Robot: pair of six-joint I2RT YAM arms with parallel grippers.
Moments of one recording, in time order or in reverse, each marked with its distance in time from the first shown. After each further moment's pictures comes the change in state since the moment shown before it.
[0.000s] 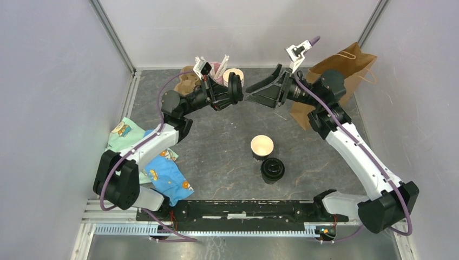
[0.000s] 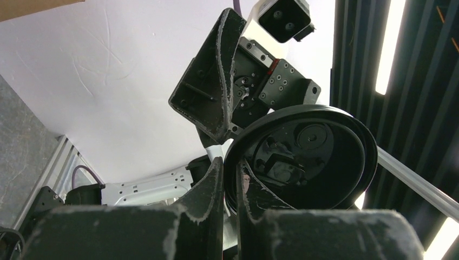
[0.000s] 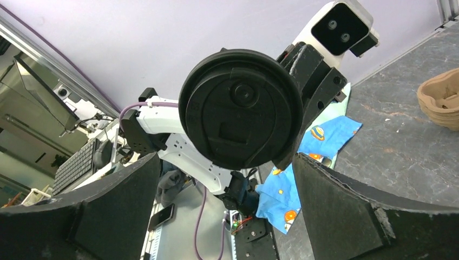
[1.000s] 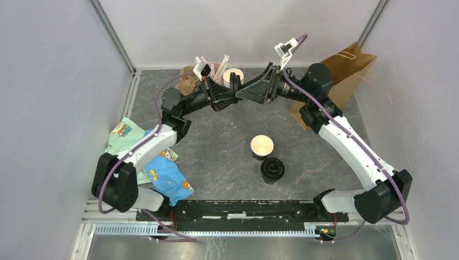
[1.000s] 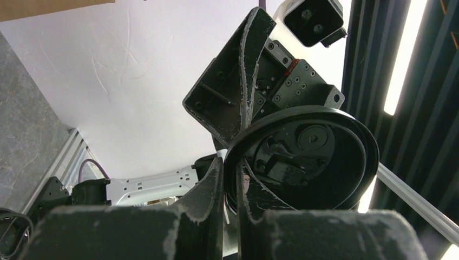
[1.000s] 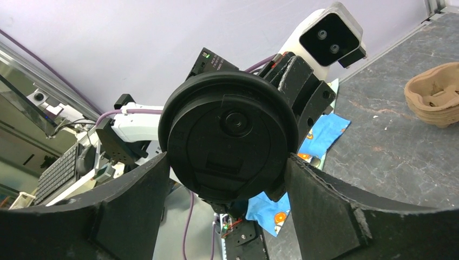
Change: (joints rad) left arm 0.006 -0.021 0.001 -0.133 -0.005 0.032; right arm 0.068 0.103 0.088 -0.084 0.069 -0.092
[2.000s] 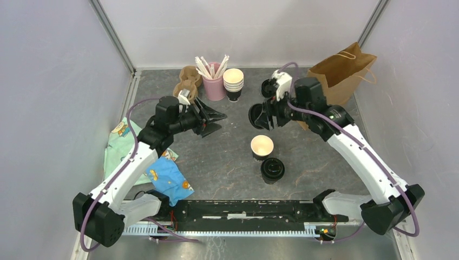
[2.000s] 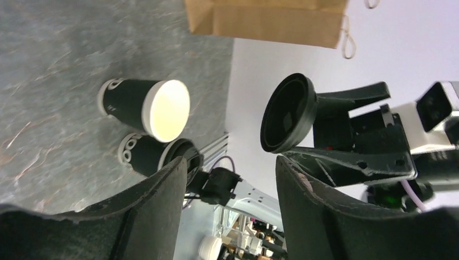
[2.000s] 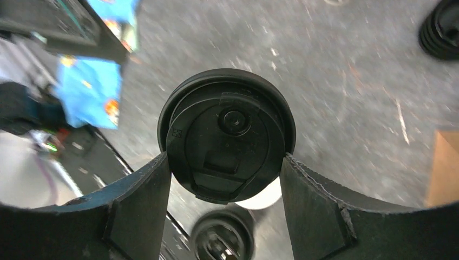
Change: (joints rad) left arm 0.052 -0.332 -0.055 -1.068 -0.273 0.528; right arm 0.014 -0.114 0.016 -0.855 0.421 -0.690
